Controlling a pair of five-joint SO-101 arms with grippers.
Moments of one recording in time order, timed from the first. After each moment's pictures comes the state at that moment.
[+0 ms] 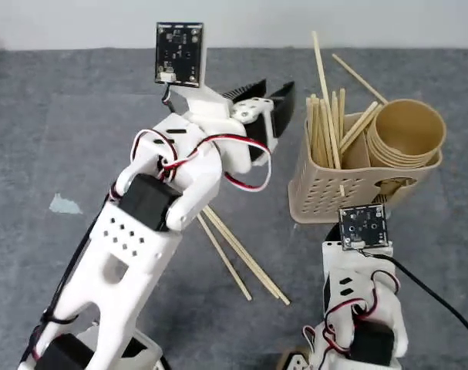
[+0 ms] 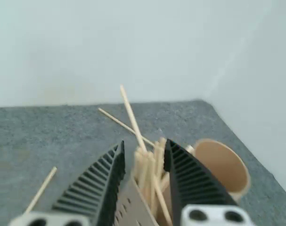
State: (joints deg) left arm 28.6 -21.9 8.3 42.6 28.3; right arm 6.7 -103.3 79.2 64.3 16.0
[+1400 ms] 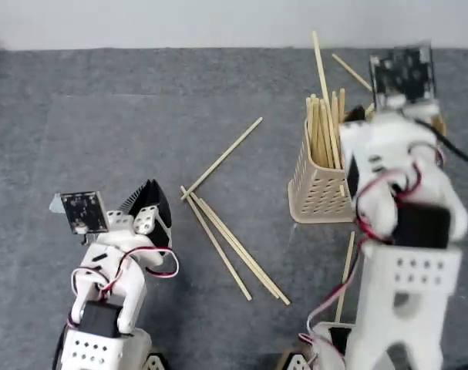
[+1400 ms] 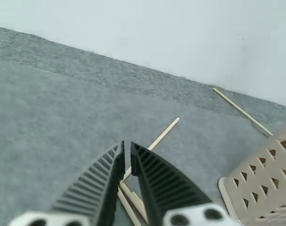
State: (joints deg) left arm 6.2 -89.9 89.5 31.4 26.2; right arm 1.0 -33.7 4.7 64.3 12.0
